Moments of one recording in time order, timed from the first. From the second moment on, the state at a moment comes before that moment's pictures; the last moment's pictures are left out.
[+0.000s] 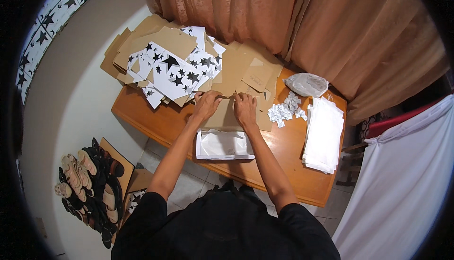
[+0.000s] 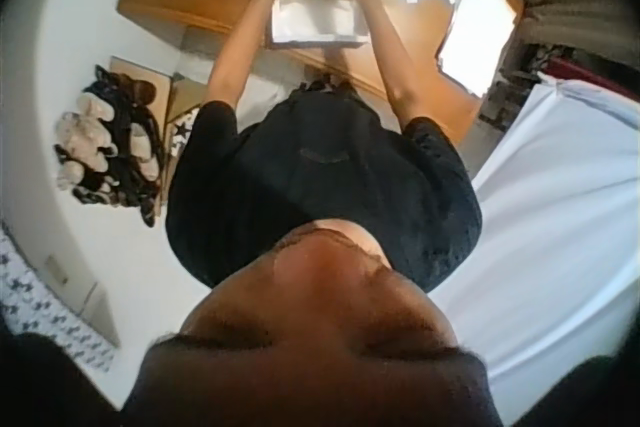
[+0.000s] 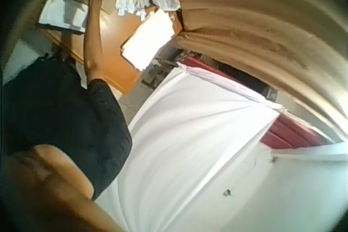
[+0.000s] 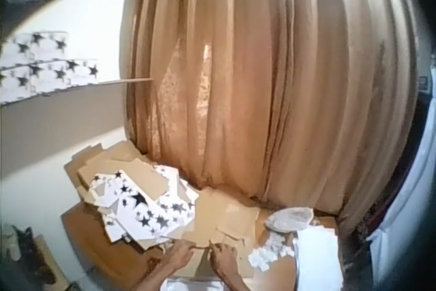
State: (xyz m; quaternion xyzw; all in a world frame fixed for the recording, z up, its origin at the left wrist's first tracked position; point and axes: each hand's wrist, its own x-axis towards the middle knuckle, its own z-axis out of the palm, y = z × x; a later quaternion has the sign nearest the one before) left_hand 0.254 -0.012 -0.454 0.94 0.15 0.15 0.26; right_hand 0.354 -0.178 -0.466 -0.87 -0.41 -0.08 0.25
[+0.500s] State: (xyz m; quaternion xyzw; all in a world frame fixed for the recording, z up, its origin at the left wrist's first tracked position) left_hand 0.142 -0.085 -0.427 0.94 0.06 0.18 0.30; right_hand 0.261 -0.270 -0.438 -0.83 -0.44 -0.10 0.32
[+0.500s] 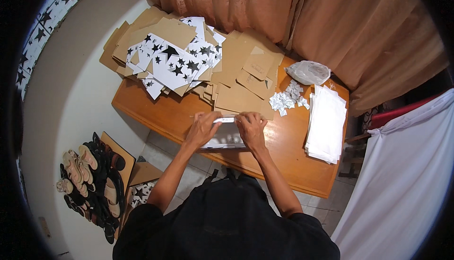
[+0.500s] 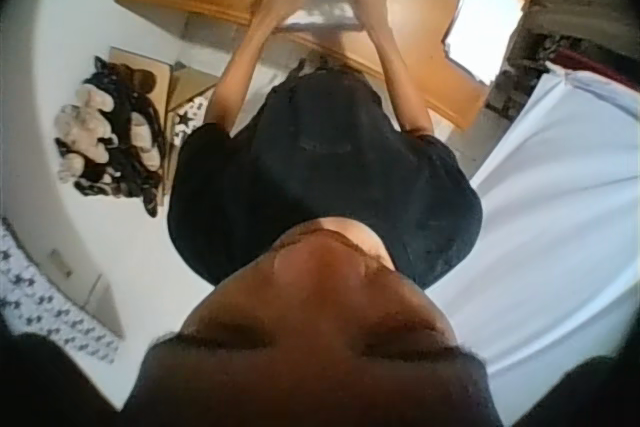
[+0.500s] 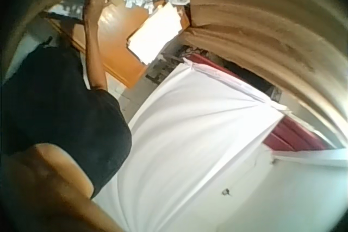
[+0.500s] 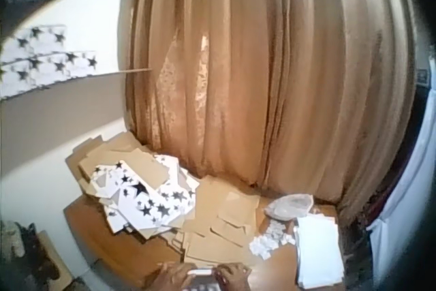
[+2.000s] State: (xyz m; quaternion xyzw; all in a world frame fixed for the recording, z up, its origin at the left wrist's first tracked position) left_hand 0.086 -0.121 -0.536 0.95 0.02 0.16 0.25; right_hand 0.218 -0.312 -0.553 -0.79 -0.56 -0.10 0.22
